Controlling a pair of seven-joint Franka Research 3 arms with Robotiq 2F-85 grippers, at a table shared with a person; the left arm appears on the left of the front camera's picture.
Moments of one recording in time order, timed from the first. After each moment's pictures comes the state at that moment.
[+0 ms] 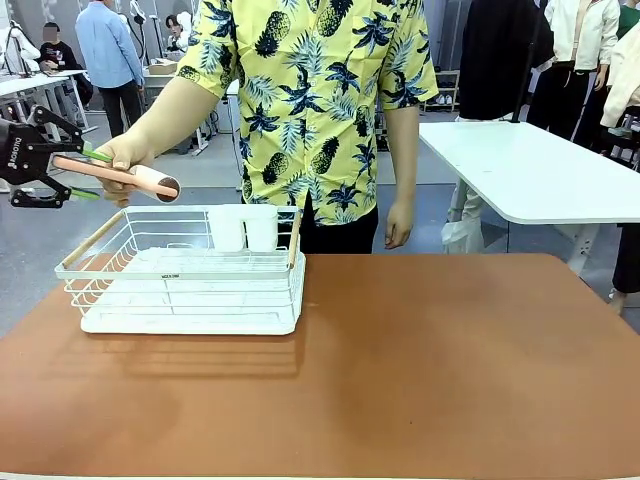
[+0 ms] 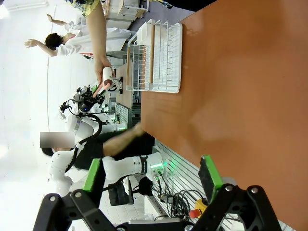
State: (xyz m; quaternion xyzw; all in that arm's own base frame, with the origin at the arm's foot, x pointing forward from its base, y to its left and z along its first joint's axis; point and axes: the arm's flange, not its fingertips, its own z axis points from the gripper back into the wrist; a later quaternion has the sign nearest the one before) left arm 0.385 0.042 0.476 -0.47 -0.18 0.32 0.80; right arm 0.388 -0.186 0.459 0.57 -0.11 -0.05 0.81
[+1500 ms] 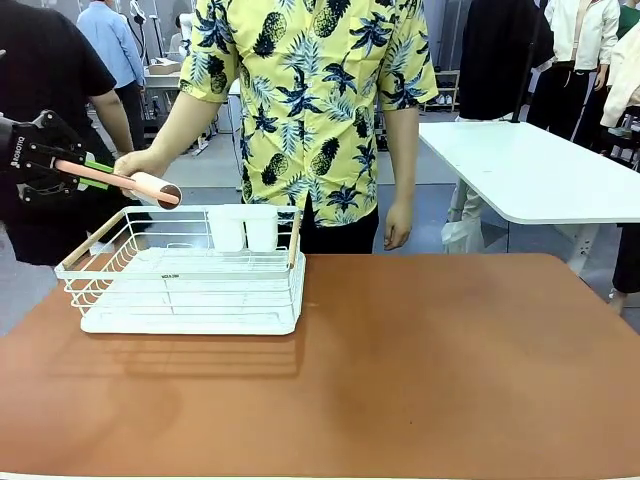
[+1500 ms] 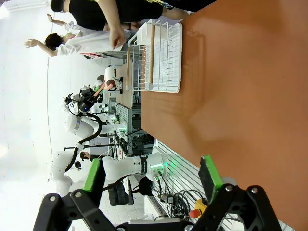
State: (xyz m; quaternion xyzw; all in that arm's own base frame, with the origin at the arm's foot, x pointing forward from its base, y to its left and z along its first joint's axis) left arm 0.388 0.039 0.476 -0.47 -0.18 0.32 0.80; right arm 0.388 -0.186 0.459 0.57 -0.11 -0.05 0.81
